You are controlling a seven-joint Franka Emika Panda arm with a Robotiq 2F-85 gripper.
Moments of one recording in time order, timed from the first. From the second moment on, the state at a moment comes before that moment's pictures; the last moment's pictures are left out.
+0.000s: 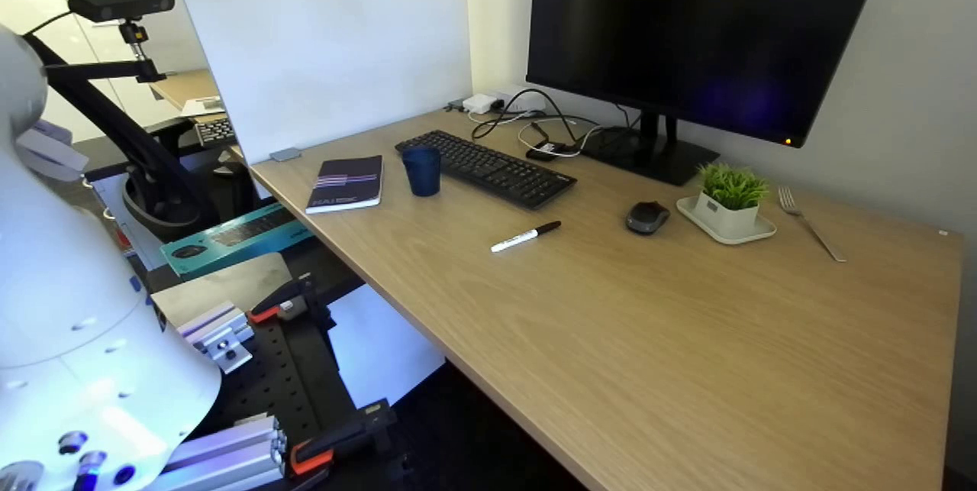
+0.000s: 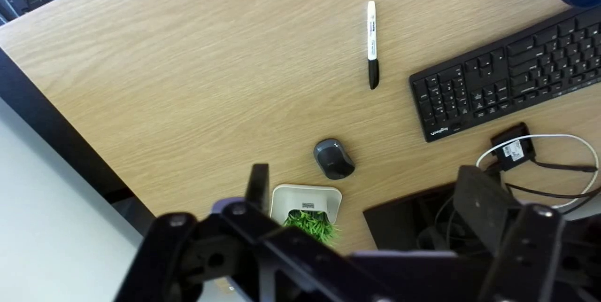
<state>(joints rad) -0.12 -0.62 -0.10 -2.43 -0.04 2.08 0.03</state>
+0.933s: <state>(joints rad) -0.01 -0.45 -0.07 -2.57 -0.01 2.29 0.02</state>
